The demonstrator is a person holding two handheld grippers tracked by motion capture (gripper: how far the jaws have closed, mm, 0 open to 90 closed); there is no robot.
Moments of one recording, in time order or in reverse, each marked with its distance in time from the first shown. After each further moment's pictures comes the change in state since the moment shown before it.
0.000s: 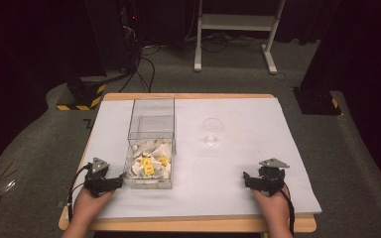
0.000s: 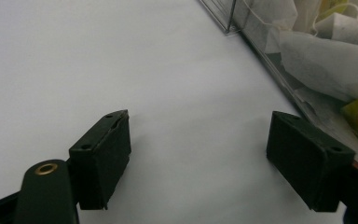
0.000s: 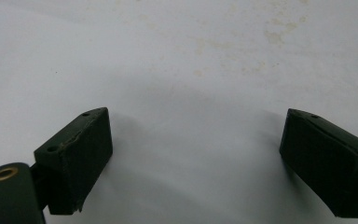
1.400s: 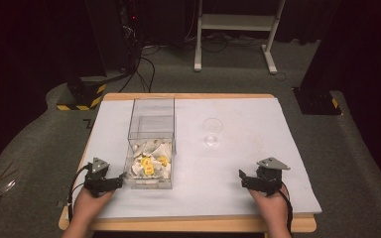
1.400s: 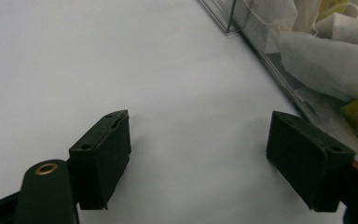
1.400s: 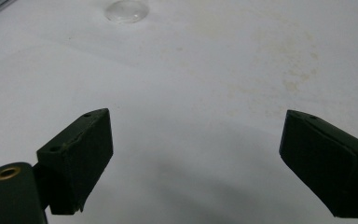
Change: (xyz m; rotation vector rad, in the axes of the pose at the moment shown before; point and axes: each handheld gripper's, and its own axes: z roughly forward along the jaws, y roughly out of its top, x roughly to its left) left arm 0.000 0.000 0.000 -0.001 0.001 0.000; right arm 0.020 0.013 -0.025 -0.106 0.052 -0.043
